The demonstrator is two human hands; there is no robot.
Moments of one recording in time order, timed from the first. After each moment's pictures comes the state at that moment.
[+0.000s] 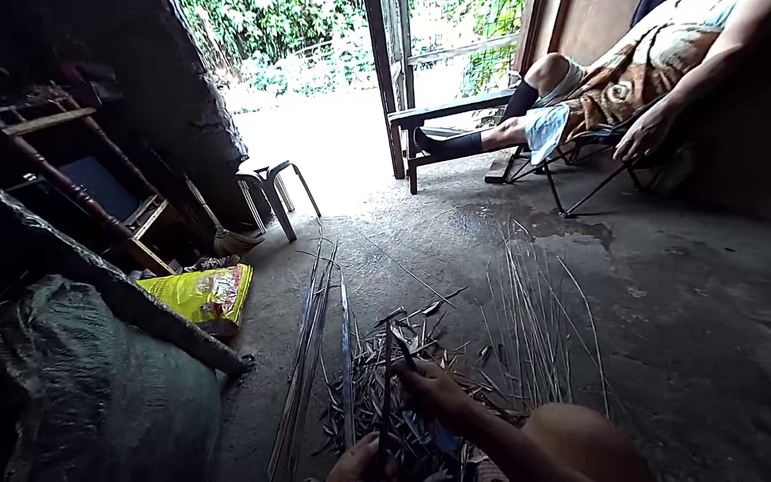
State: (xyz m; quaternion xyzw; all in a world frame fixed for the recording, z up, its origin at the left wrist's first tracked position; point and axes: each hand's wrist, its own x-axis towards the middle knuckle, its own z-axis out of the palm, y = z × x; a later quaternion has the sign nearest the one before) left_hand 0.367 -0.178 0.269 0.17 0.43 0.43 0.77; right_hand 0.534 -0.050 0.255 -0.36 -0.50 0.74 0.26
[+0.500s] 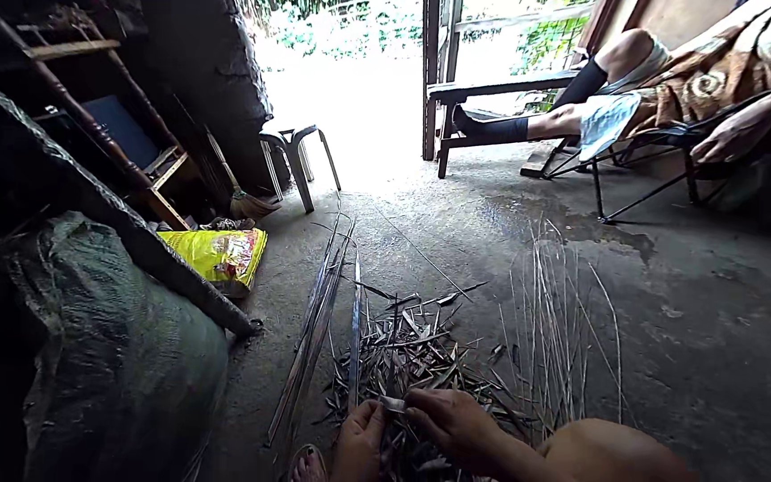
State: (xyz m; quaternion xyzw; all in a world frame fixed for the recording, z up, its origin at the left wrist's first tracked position) left_hand 0.370 -0.166 0.259 0.20 0.60 0.50 0.59; right_hand 0.536 -0.074 0.248 -0.30 -0.87 0.38 0.08
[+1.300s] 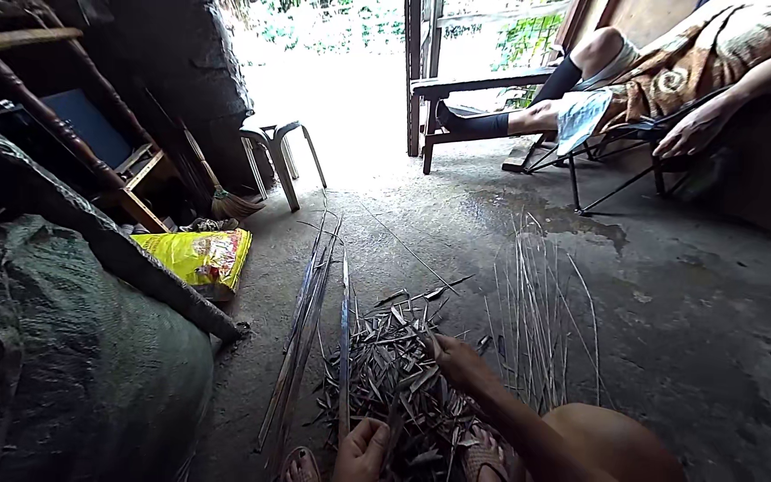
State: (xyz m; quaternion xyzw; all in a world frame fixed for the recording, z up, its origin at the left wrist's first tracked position) left_hand 0.377 -0.184 0.257 0.25 0.61 0.46 0.60; right_hand 0.541 -0.007 0.230 -0.60 -0.68 0.42 0.03
